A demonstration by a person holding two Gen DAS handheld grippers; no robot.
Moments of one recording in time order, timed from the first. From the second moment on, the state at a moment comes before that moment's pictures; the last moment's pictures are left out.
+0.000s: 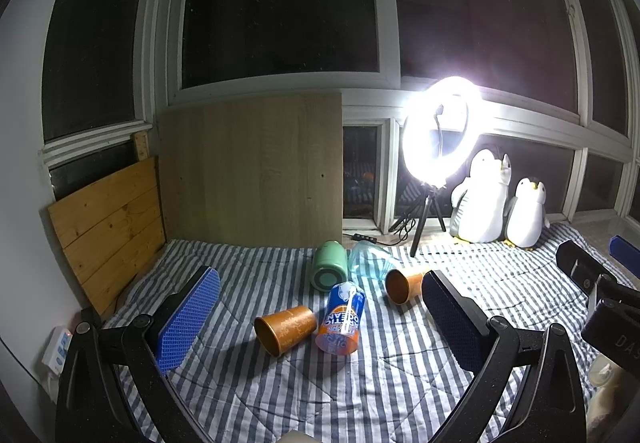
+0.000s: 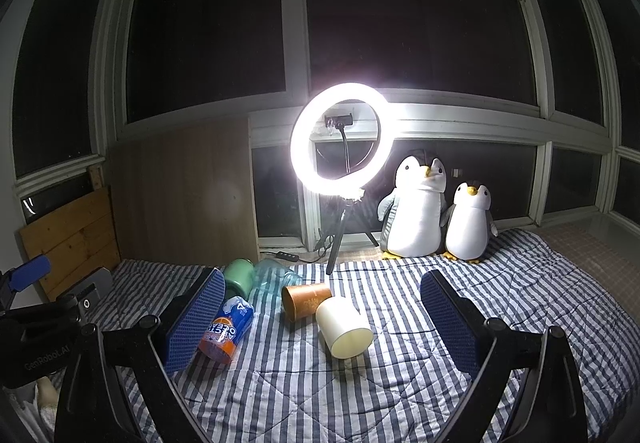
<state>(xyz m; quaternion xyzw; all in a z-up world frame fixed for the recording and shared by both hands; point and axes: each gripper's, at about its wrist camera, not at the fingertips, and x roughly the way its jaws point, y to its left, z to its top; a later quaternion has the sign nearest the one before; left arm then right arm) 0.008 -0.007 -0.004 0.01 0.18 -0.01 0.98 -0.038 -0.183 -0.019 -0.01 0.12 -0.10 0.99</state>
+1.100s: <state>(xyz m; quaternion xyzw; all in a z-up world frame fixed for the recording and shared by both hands) 0.040 -0.014 -0.043 0.01 0.25 0.01 0.97 0.075 -0.238 -0.066 0.04 0.32 -0.01 0.95</state>
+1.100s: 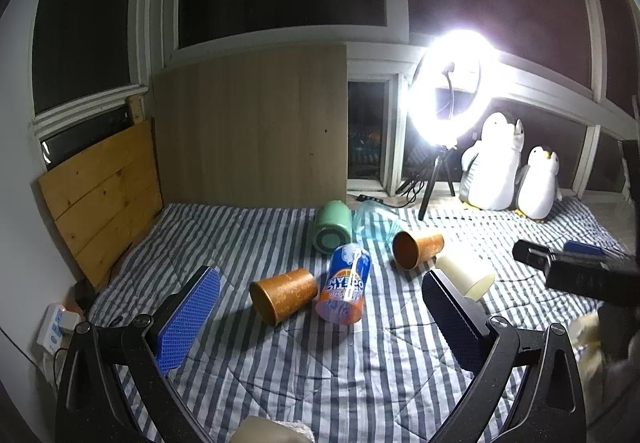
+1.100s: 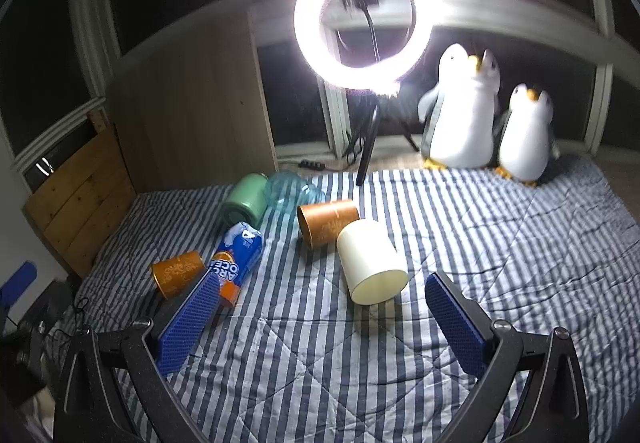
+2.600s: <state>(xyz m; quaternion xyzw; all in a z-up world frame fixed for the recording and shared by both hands) 0.072 0.057 -0.101 -0.02 0.34 0.11 0.93 0.385 -0.307 -0.194 0.24 0.58 0.00 0.78</state>
